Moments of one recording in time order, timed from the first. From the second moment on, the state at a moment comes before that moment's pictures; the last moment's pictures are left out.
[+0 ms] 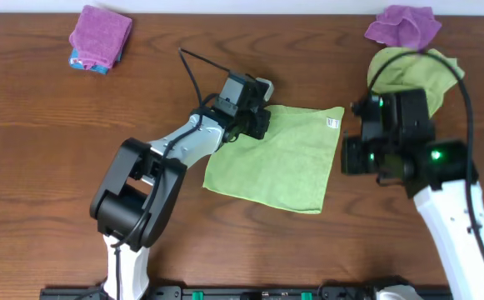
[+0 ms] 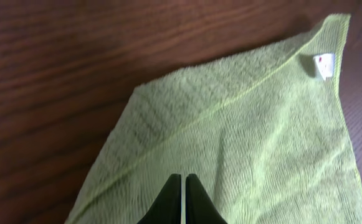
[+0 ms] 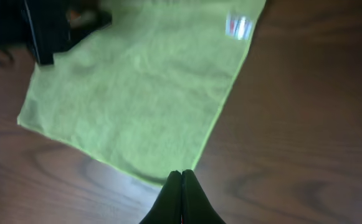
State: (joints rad) left arm -0.51 2.06 1.28 -0.10 0.35 -0.20; right arm 0.16 1.23 1.15 -1.05 -0.15 0.14
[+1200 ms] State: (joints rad) left arm -0.51 2.12 1.28 0.07 0.26 -0.20; right arm 0.35 1.49 0.71 -0.60 -0.24 0.21
